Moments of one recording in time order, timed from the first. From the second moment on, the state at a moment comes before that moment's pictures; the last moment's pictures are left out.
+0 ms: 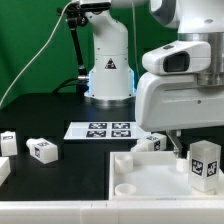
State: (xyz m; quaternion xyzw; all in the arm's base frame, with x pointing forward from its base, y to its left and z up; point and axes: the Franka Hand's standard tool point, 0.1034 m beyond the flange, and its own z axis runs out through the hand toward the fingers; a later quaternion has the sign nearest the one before) arm 0.656 0.146 0.086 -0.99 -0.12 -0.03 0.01
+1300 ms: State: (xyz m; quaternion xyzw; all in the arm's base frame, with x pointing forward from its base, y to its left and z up) arm 0.655 0.143 0.084 -0.99 0.12 -0.04 0.02
